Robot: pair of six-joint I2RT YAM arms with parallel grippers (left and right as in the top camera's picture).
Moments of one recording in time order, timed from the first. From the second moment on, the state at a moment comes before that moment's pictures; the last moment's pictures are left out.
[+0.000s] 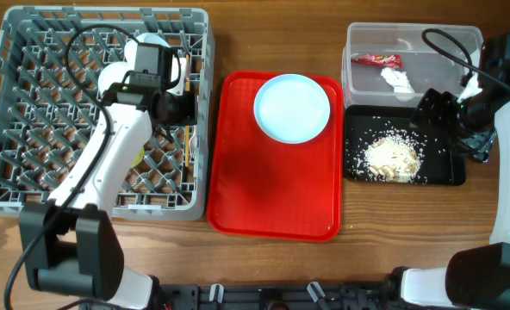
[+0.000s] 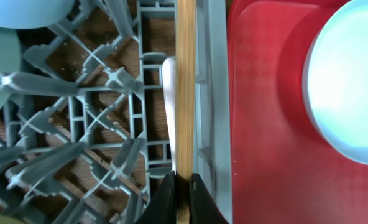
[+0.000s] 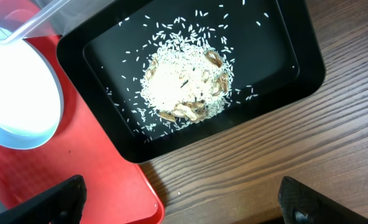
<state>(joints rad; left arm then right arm) -0.16 1.68 1.27 -0.72 0.10 -0.12 -0.24 1.58 1.57 -1.43 -0.07 0.31</state>
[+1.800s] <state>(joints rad) -0.73 2.05 1.34 -0.42 0.06 0.11 -0.24 1.58 1.57 -1.43 -0.08 0.31</state>
